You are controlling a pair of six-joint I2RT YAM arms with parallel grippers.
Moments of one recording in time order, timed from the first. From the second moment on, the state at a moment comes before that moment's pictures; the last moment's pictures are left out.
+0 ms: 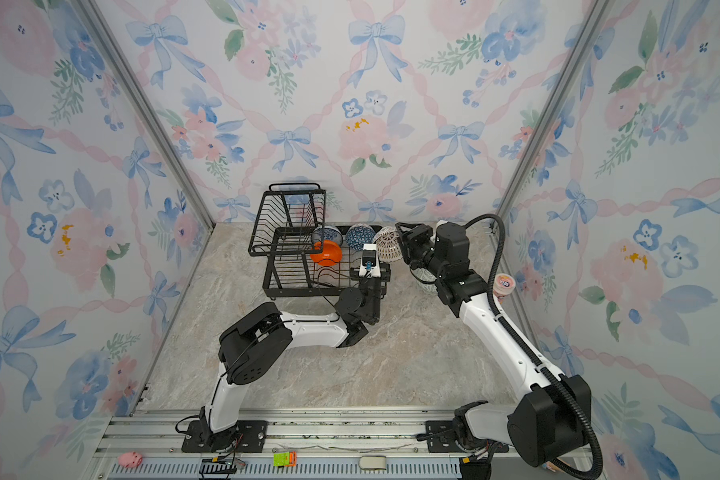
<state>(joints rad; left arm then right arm) -1.01 2.09 1.29 1.34 -0.88 0.39 0.32 1.31 1.13 -0.02 -0.20 1.46</state>
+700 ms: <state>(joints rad) -1.01 2.09 1.29 1.34 -0.93 0.38 0.35 1.31 1.13 0.03 -0.21 1.53</state>
